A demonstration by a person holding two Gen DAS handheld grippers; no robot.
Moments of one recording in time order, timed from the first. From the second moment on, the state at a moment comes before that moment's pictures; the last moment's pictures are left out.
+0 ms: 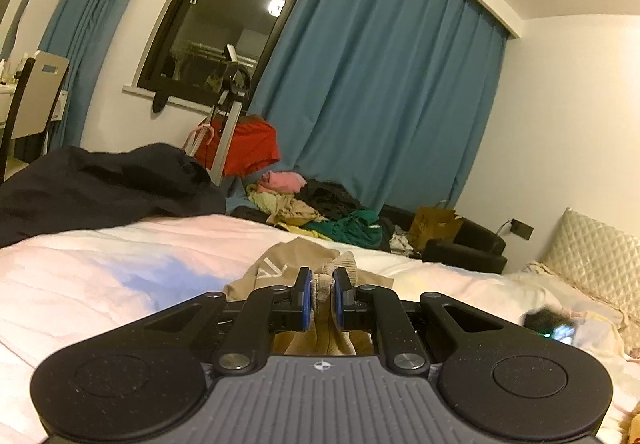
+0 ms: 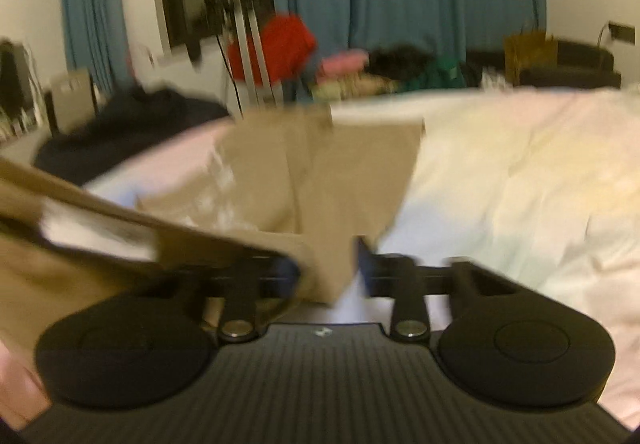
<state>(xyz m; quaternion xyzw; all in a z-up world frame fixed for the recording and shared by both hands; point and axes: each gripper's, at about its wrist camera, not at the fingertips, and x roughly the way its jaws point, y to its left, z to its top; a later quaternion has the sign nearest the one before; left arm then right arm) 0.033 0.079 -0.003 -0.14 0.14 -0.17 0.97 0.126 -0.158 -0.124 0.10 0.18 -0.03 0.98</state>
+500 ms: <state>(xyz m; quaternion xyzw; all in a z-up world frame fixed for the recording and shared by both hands) 0.060 0.042 -0.040 -0.02 0.28 -0.16 0.95 0.085 -0.182 -0.079 0.14 0.10 0.00 0.99</state>
